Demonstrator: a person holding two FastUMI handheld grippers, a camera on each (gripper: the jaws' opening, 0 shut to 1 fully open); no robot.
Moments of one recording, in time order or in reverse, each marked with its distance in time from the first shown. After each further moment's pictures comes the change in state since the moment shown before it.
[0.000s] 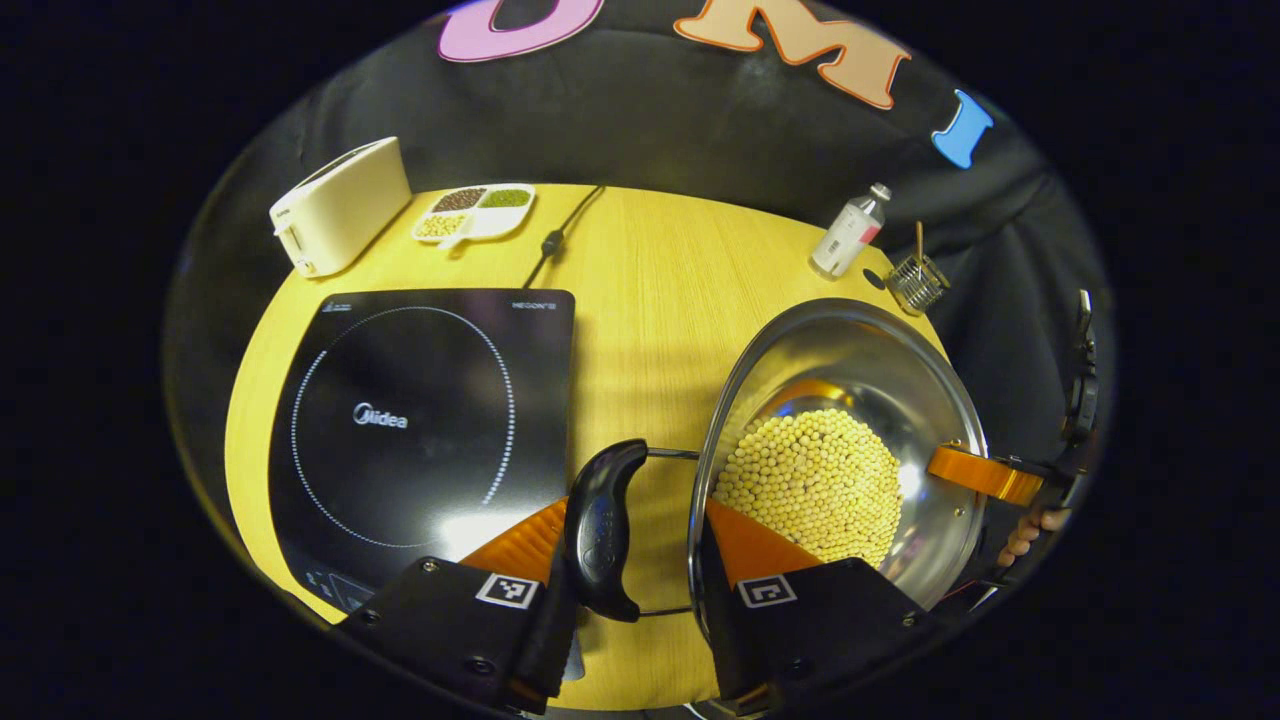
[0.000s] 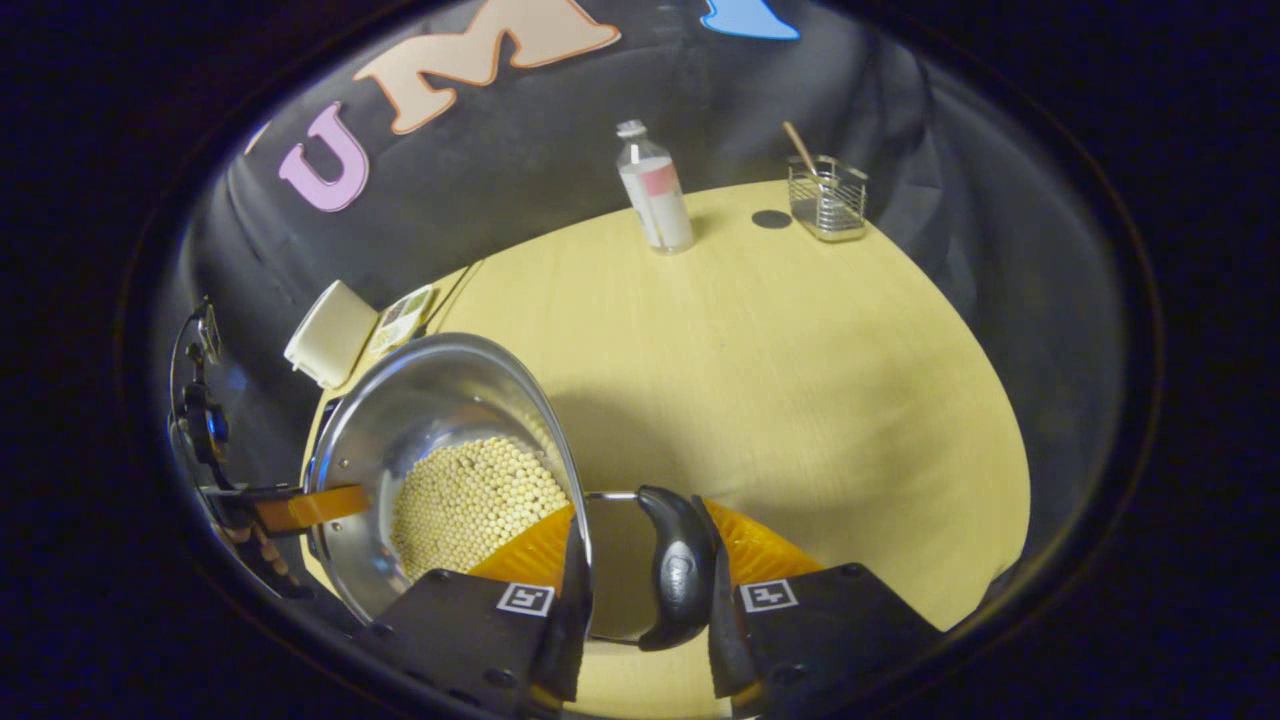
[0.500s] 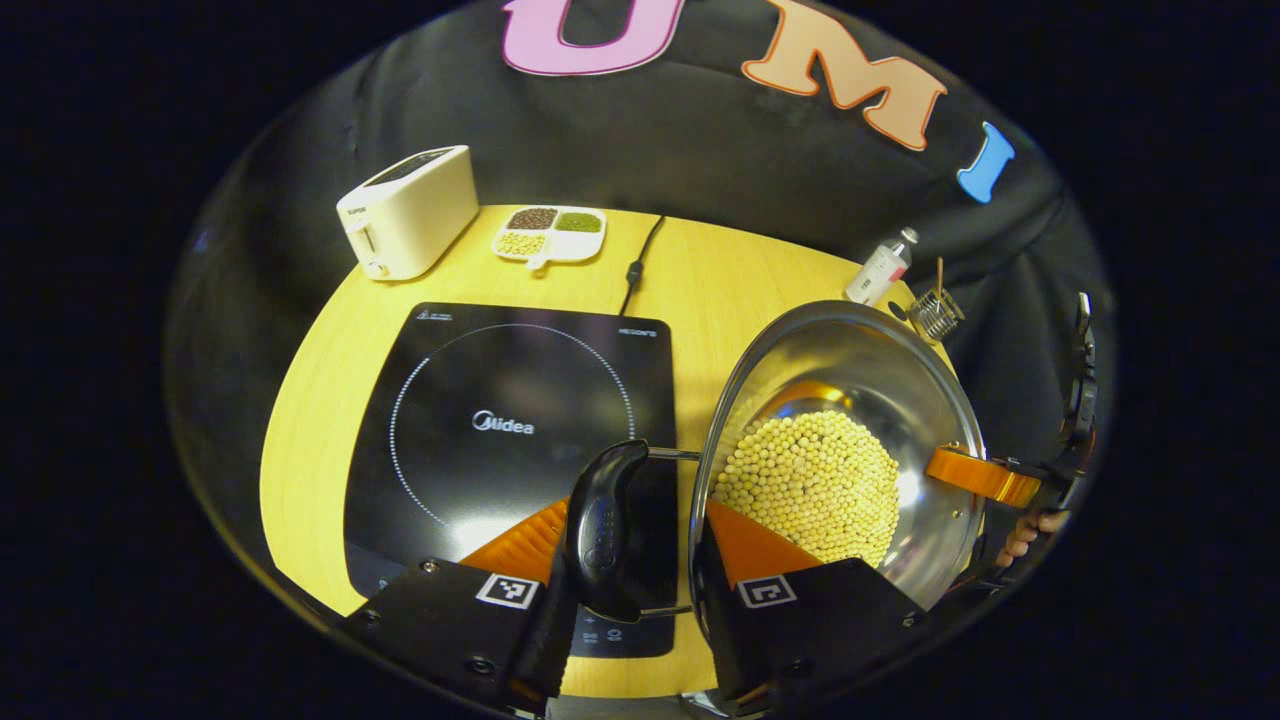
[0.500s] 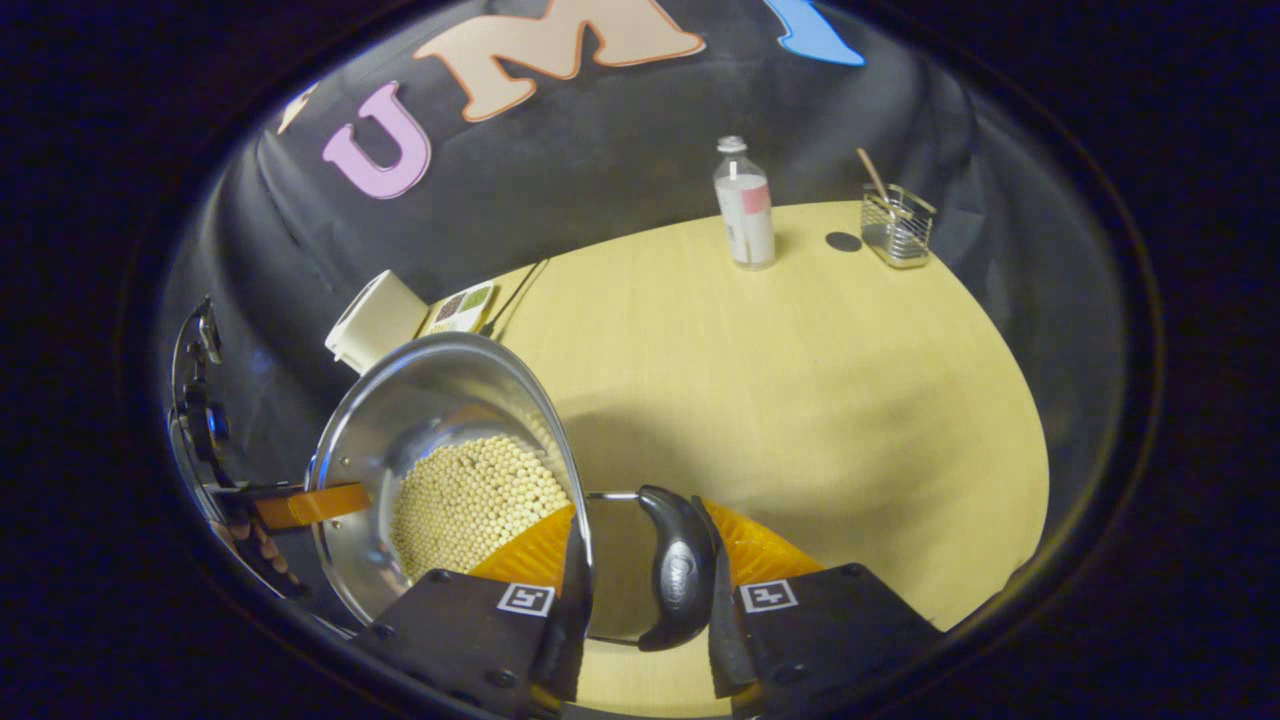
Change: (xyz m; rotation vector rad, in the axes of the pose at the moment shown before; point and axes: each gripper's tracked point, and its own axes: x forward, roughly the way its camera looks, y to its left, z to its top) left arm -0.046 0.076 0.008 -0.049 -0.045 0.042; right arm -0.003 0.090 0.000 -0.051 0.002 0.068
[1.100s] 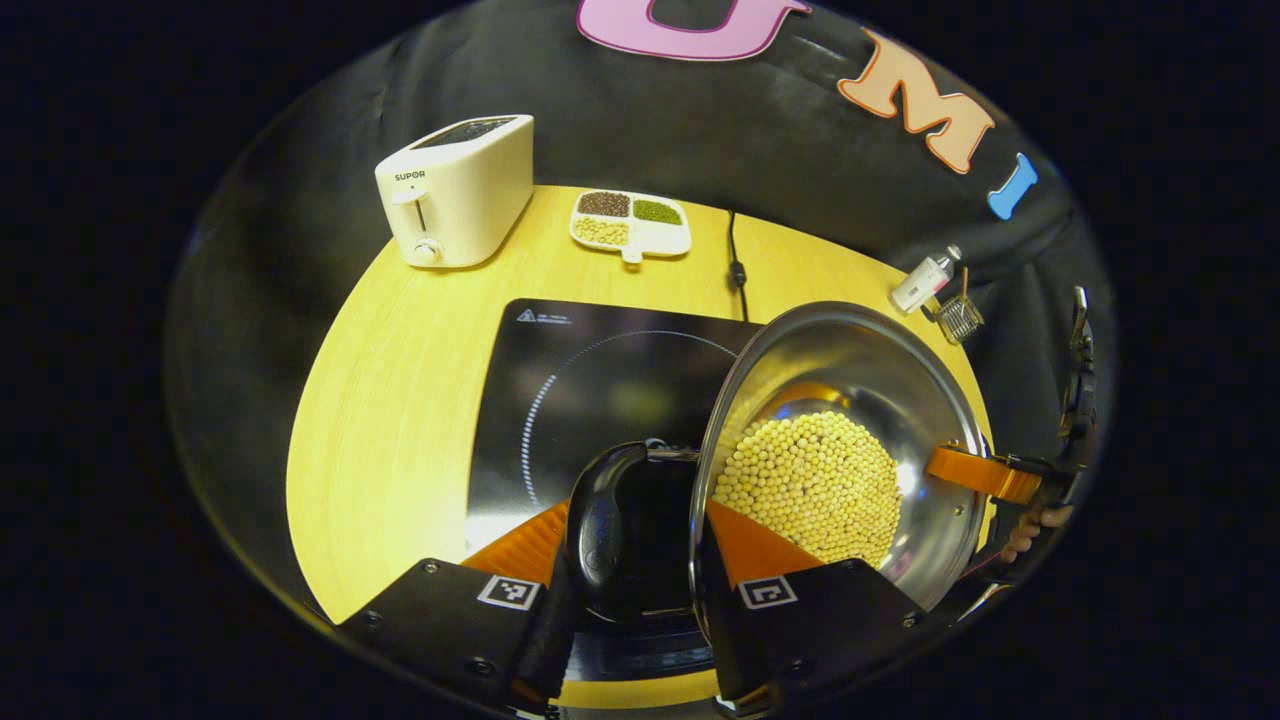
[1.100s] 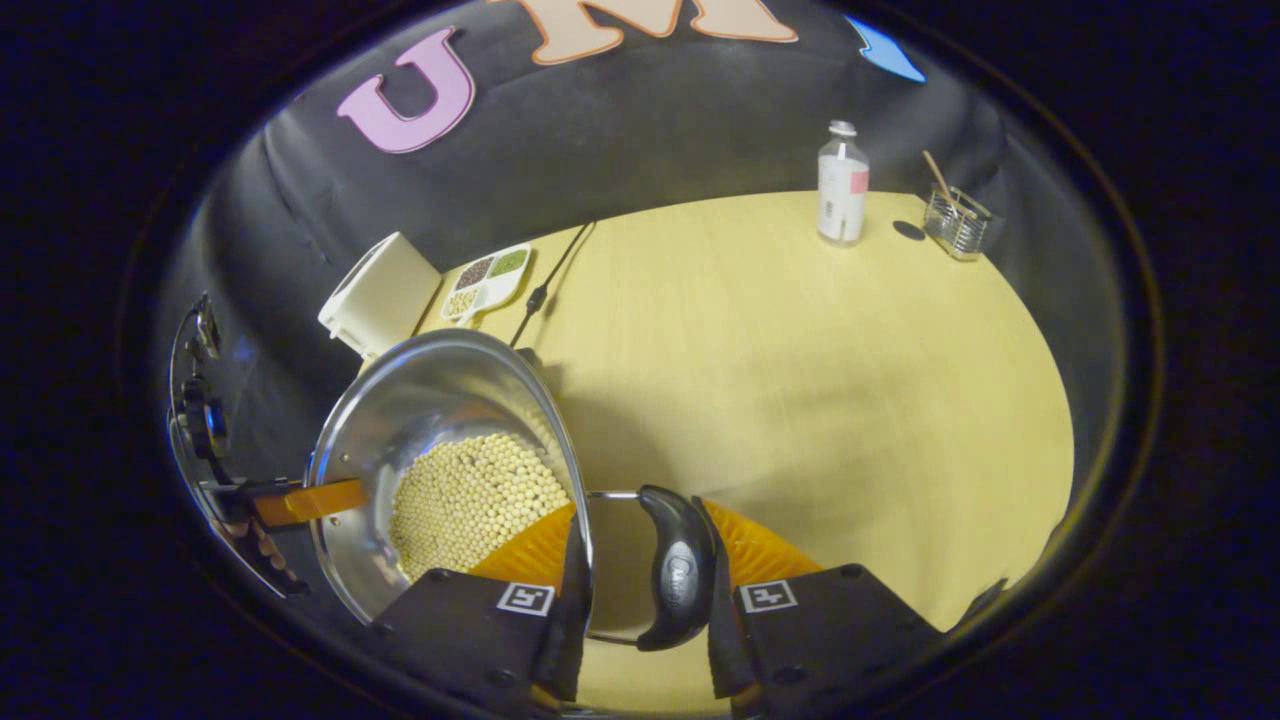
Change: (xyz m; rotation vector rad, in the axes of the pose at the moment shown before) left arm 0.023 0.140 0.023 0.018 0.065 -0.061; right arm 0.052 0.128 -0.028 0.009 0.054 -0.079
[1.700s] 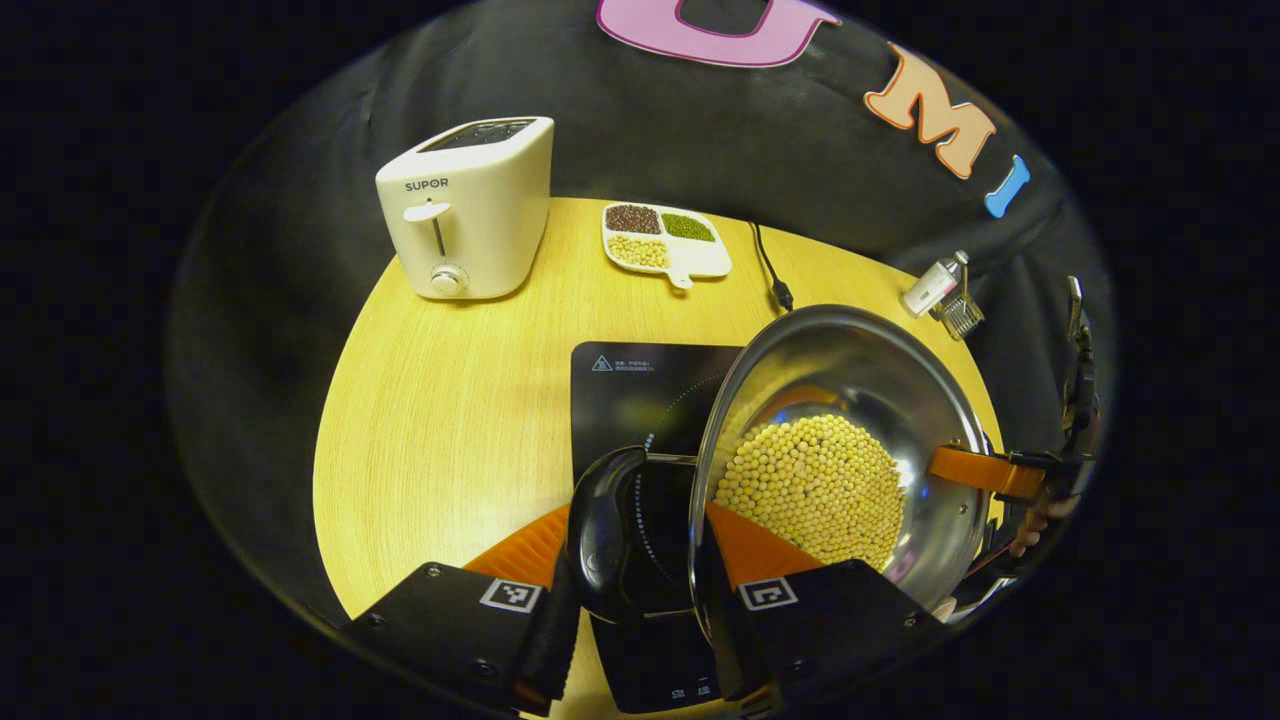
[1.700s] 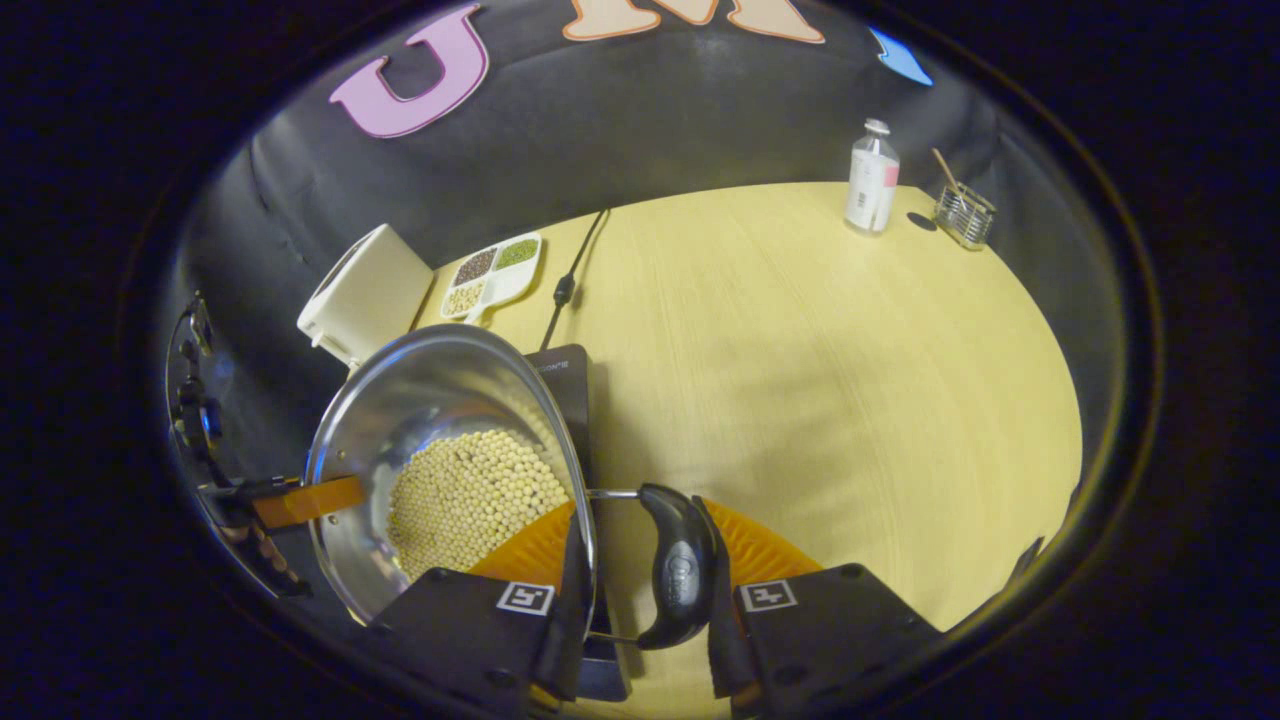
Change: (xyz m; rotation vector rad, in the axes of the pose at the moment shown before) left arm 0.016 0.063 0.031 0.049 -0.023 -0.044; right arm 0.025 0.060 -0.001 0.047 0.010 -0.058
